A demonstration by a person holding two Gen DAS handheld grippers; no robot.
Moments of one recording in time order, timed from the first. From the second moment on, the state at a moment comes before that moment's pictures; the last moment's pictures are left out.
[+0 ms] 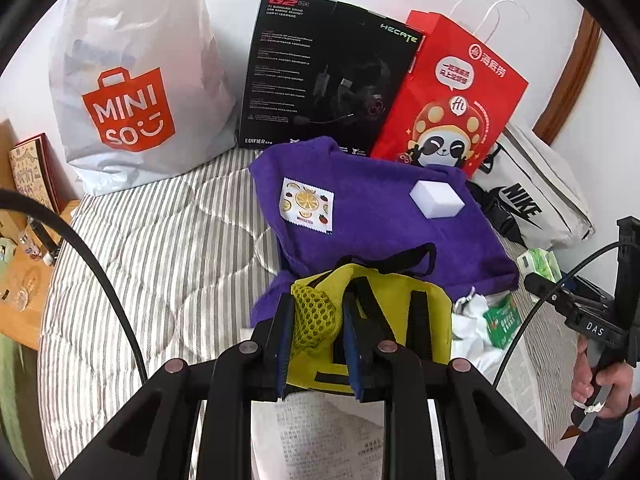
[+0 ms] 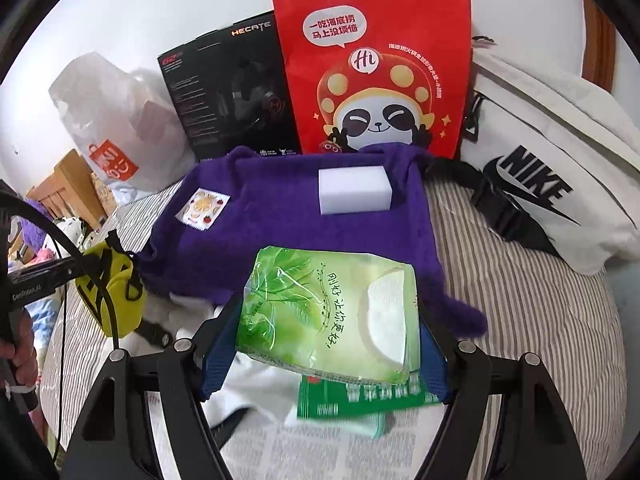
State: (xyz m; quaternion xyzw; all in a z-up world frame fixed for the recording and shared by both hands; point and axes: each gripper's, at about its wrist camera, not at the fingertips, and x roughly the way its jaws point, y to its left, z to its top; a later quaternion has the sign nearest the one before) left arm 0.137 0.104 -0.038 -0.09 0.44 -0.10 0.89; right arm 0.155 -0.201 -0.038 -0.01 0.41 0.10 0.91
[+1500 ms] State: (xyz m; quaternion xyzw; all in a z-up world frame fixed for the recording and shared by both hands) left arm 0.255 0.070 -0.103 -0.07 0.48 -0.09 0.87; right arm 0.284 -0.187 -0.115 -0.06 0.47 0.10 0.87
